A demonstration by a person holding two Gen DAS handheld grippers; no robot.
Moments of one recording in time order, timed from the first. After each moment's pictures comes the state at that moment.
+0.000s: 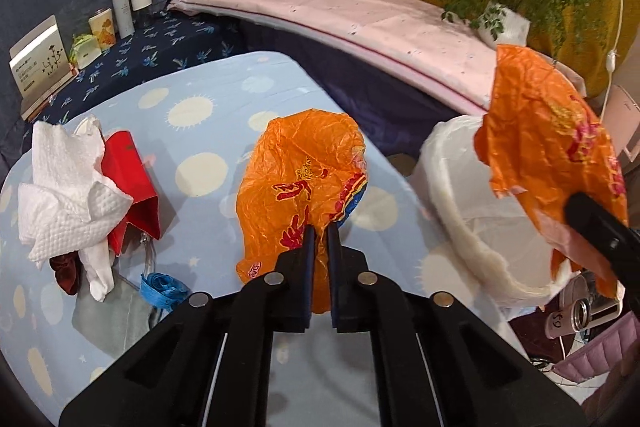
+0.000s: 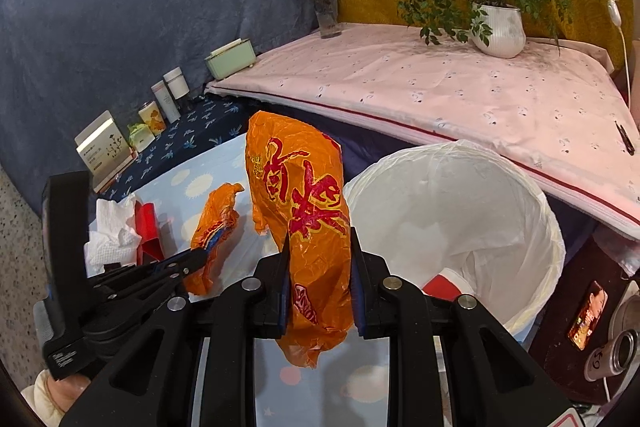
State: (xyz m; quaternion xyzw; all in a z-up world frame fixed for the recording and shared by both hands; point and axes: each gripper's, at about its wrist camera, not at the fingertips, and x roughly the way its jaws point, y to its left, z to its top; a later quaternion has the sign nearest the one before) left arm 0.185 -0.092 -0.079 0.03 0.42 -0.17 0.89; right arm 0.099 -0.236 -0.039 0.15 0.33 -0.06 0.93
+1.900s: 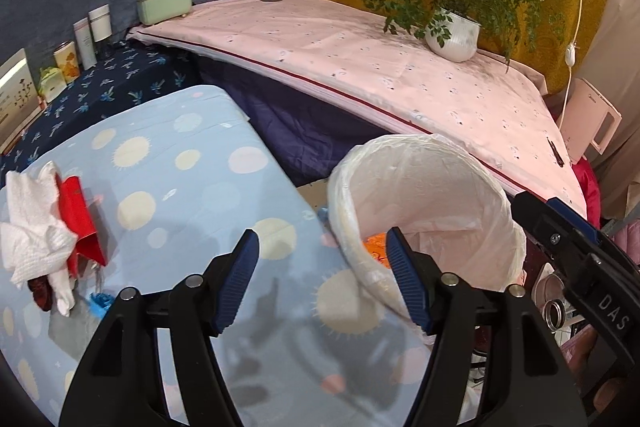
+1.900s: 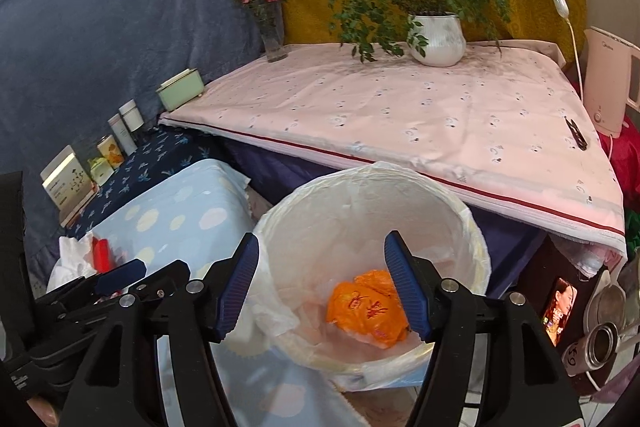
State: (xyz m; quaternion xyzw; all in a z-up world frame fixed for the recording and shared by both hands) left arm 0.167 -0.149 -0.047 0.03 0.40 -0.22 0.89; right arm 0.082 -0.292 -0.032 0.16 0.31 -0.13 0.93
